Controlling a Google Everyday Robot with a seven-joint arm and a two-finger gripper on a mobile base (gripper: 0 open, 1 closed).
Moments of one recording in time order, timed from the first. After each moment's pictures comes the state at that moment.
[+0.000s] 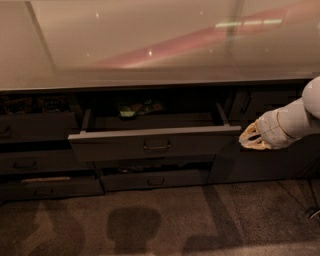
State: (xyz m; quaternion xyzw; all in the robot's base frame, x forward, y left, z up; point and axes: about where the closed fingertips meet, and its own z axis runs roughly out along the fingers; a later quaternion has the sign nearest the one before) arm 0.546 -0.279 0.740 -0.81 0.54 -0.07 0.24
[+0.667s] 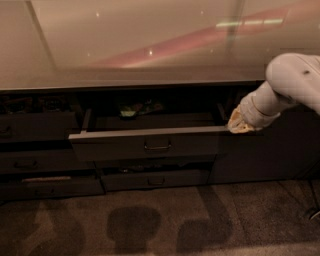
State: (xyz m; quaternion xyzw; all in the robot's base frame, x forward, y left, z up) arm 0.601 -0.264 0.739 -0.82 0.54 -0.08 0.17
